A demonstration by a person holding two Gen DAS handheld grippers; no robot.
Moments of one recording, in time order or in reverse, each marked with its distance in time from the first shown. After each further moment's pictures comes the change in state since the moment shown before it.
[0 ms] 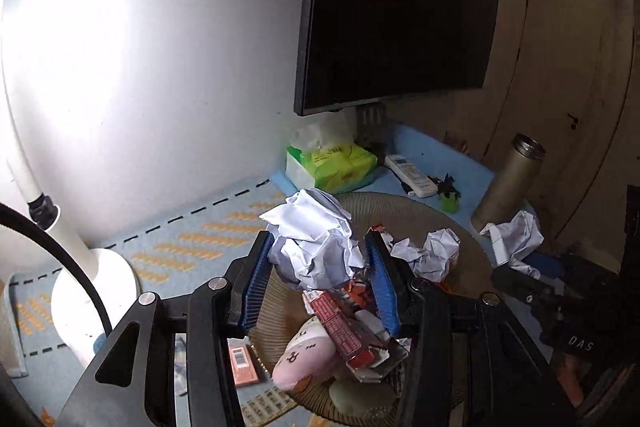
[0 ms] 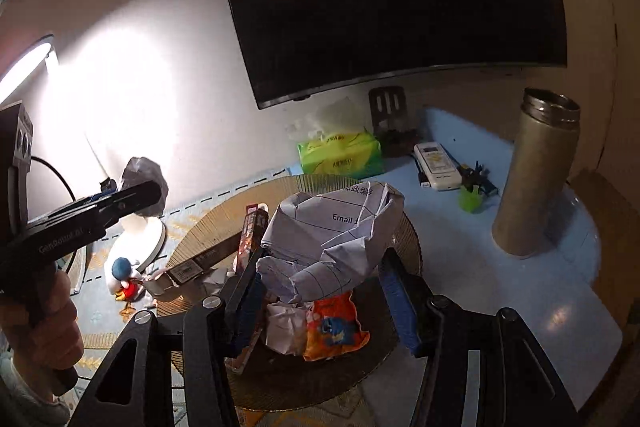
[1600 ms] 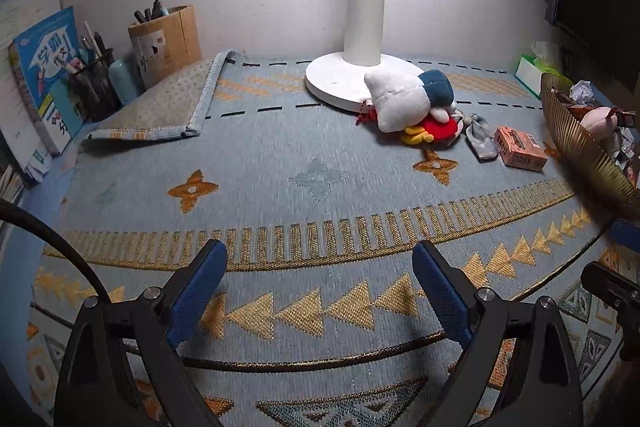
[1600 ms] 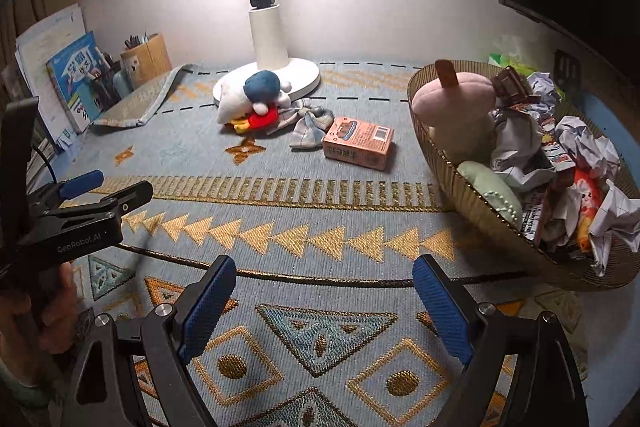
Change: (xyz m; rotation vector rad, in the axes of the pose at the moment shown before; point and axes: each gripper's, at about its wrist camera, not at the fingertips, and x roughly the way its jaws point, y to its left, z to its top) left arm -0.103 0.170 -0.220 -0.301 0.167 0.534; right arm 0.041 0.192 -0.135 -0.331 0.255 0.186
